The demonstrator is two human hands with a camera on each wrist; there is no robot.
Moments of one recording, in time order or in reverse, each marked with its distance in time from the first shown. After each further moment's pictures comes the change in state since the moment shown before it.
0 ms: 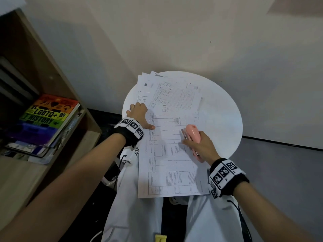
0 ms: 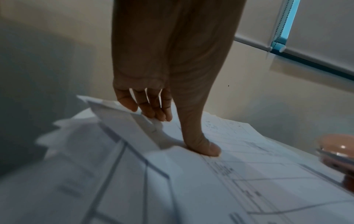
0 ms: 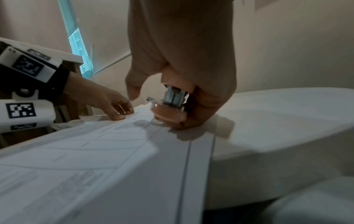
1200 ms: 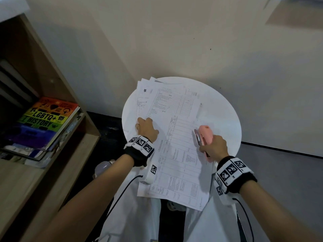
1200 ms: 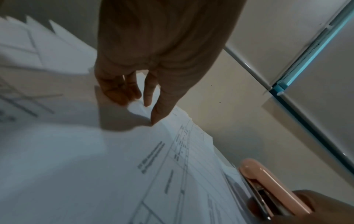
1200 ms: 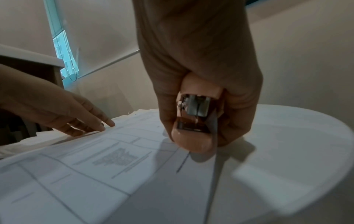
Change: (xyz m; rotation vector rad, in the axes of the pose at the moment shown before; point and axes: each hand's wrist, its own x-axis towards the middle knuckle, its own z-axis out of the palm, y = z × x) left_hand -0.034 0.037 0.023 -0.433 0.061 -0.188; right_hand 0.028 0.007 -0.037 -0.338 0.179 0.114
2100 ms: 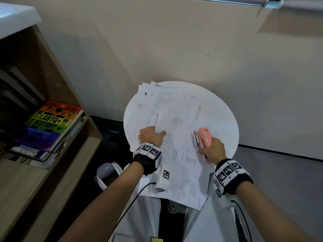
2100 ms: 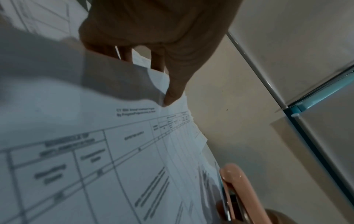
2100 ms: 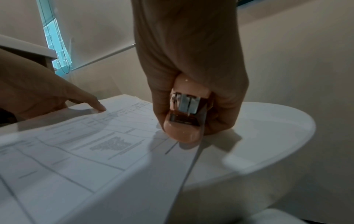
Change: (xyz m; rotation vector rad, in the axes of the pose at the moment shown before) left_hand -0.026 0.011 0.017 -0.218 0.128 -0.160; right_hand -0.003 0.009 0.003 0.059 0.019 -0.036
